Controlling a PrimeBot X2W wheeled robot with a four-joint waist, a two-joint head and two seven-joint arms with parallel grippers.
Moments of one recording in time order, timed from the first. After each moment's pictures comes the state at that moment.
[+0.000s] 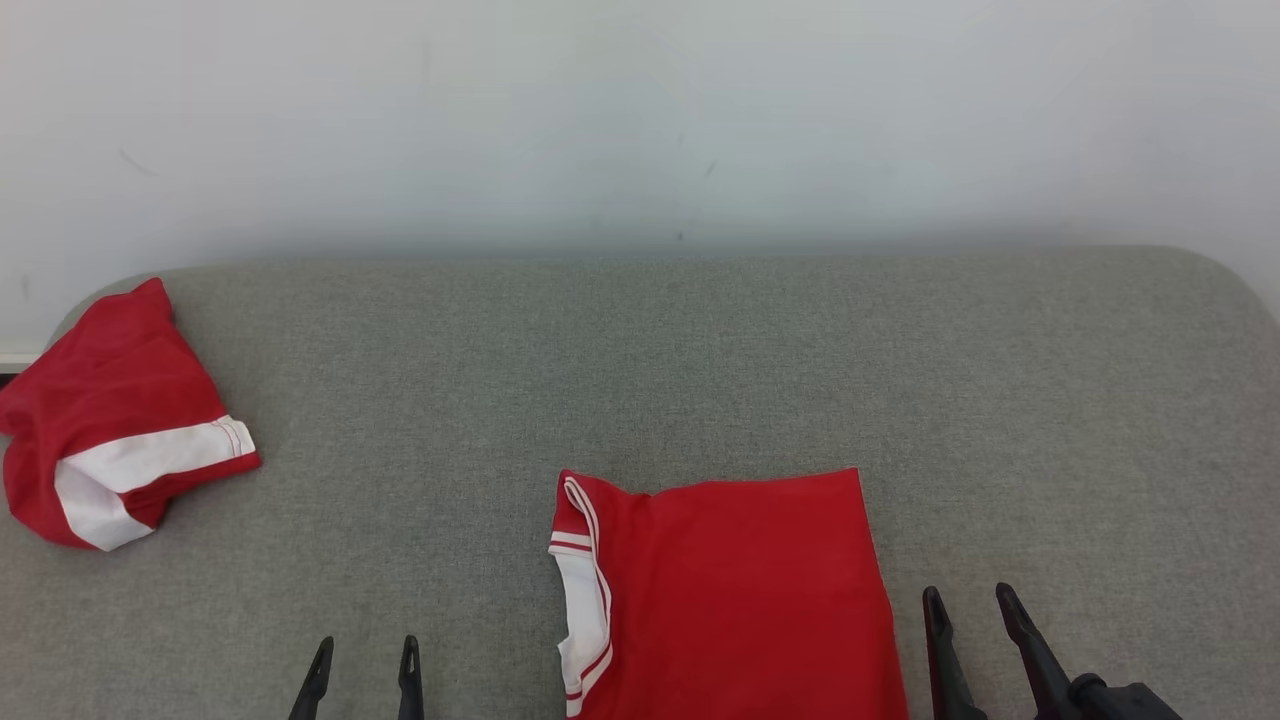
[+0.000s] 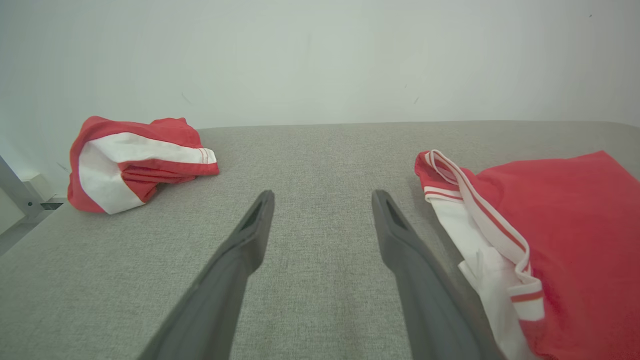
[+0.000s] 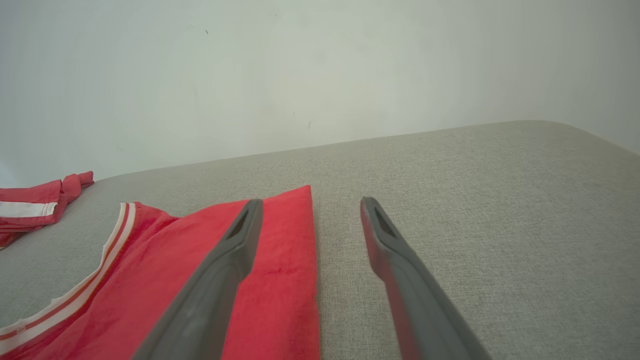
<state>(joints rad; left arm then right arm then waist) 0.11 0.05 -0.06 0.15 -0.06 -0.02 -0.26 0.11 -0.05 0.01 0.14 0.18 0.13 -0.26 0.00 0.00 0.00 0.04</state>
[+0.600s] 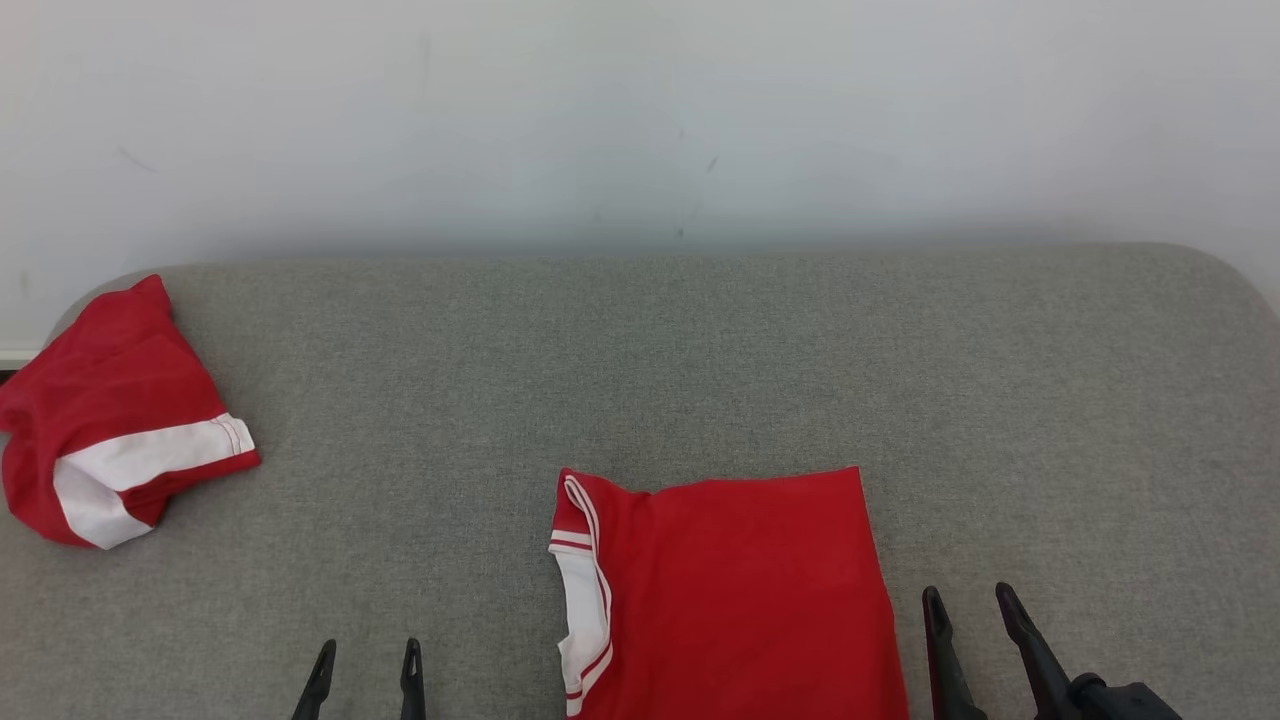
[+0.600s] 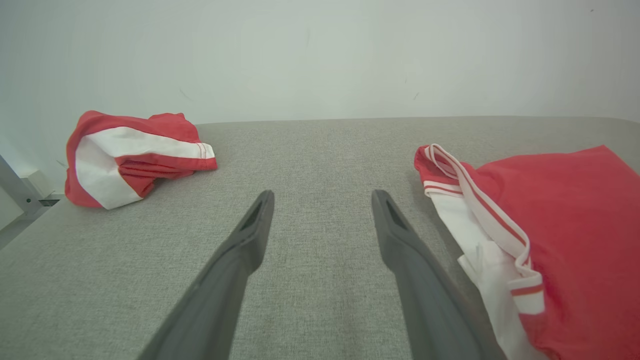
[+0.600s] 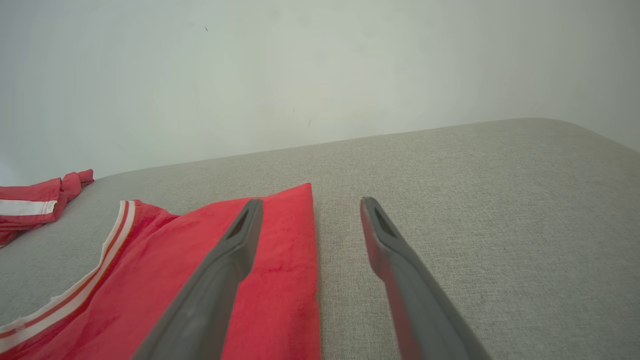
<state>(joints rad) 0.11 0.05 -0.07 0.16 -0.06 -0.02 -0.26 0.11 -0.05 0.01 0.15 0.18 0.13 -0.26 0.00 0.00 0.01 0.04</state>
